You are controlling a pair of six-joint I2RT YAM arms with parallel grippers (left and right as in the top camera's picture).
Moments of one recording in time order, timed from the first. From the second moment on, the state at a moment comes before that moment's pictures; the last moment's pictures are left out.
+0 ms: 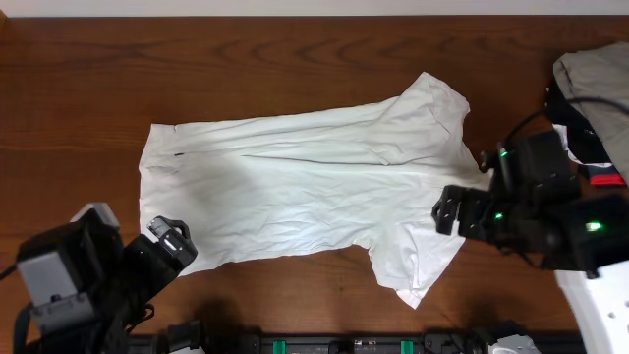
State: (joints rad) left arm 0.29 0.74 1.26 -1.49 0.22 -0.46; right arm 0.25 1.10 1.26 -1.41 -0.13 0.47
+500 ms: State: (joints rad) left arm 0.29 0.77 0.93 -1.38 0.22 -0.52; right arm 0.25 1.08 0.88 -1.21 -0.29 0.57
